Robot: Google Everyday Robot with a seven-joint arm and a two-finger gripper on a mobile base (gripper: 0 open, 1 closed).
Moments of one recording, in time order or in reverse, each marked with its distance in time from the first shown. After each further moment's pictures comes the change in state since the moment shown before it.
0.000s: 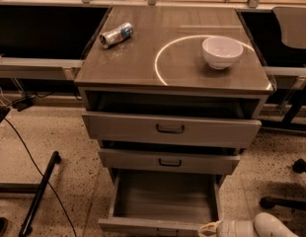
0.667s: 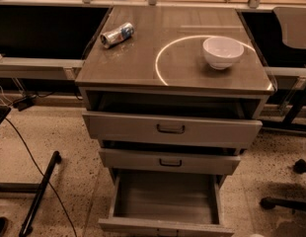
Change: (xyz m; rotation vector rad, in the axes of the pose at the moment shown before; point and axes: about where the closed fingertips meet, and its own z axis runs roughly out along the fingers) arm 0.058 0.049 0.050 0.046 0.066 0.161
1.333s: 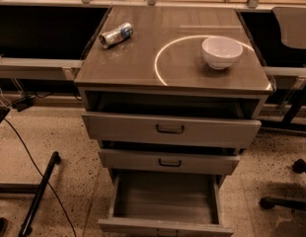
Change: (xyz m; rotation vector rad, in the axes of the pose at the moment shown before) arm 0.005 -0.005 0.037 0.067 -0.066 0.149
